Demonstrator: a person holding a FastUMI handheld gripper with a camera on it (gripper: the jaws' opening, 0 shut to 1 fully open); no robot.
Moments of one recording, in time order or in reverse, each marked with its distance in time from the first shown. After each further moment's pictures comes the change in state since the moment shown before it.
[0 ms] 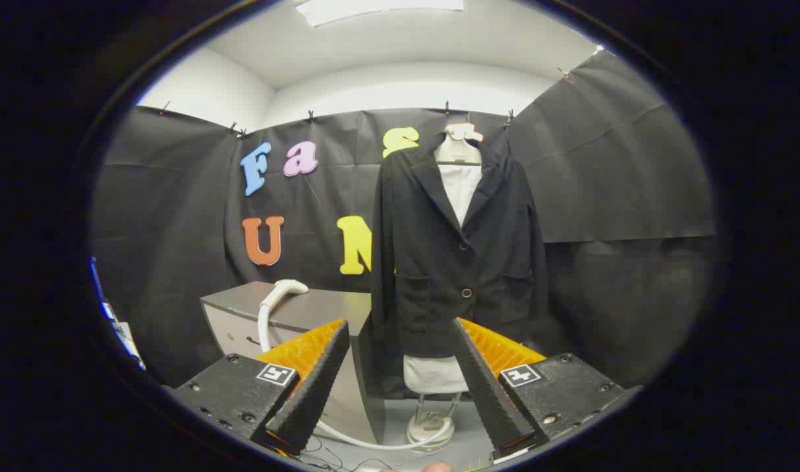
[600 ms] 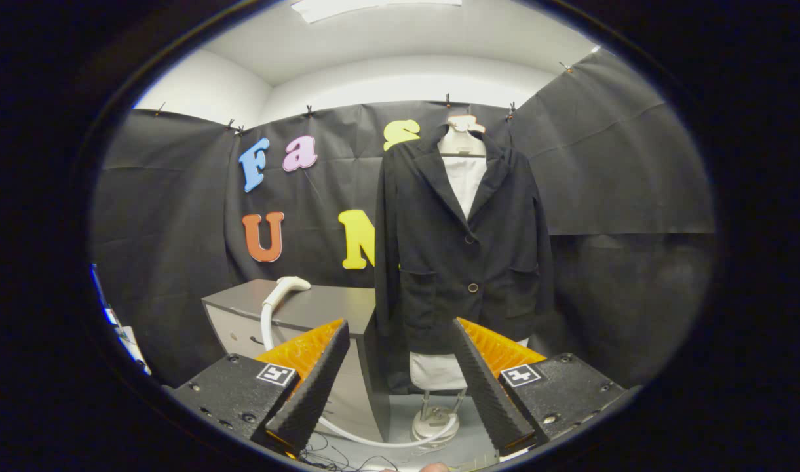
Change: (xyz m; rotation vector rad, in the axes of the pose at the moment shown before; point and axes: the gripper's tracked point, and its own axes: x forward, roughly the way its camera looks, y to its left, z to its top) arm 0.008 0.006 -0.002 0.011 0.038 -0.007
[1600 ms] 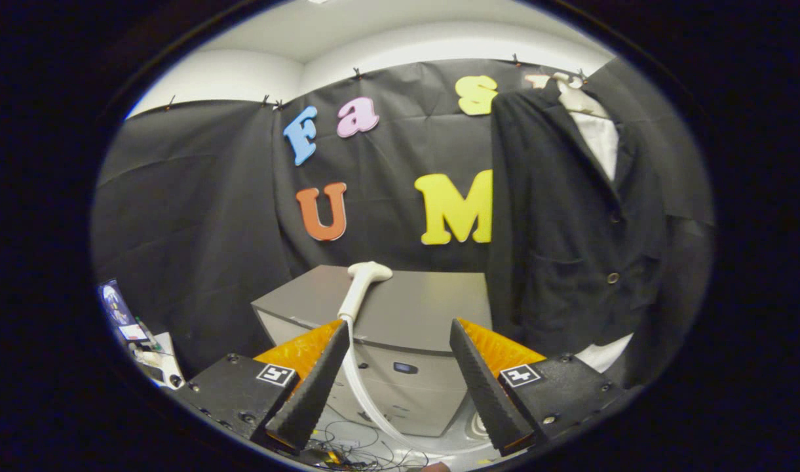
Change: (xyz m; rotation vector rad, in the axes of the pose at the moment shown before) arm 0.143 0.201 -0.002 -0.004 0.216 0.313
